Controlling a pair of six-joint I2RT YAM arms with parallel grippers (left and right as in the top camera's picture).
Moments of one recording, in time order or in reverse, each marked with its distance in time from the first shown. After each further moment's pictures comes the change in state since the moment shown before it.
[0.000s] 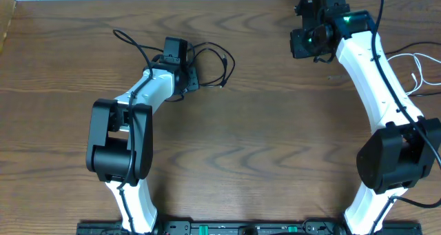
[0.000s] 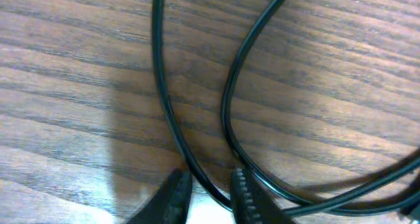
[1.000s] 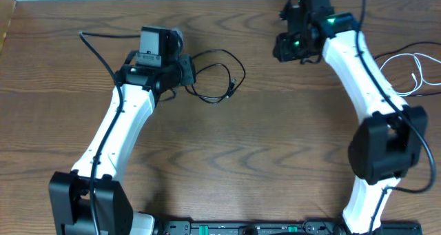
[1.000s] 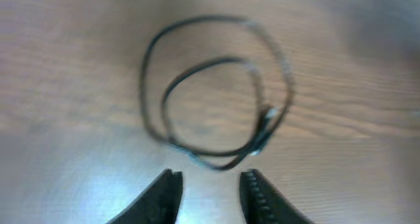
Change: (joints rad) left arm -0.002 -0.416 -0.006 -0.216 0.161 -0.005; right arm 0.048 0.092 0.000 0.079 -0.132 0.005
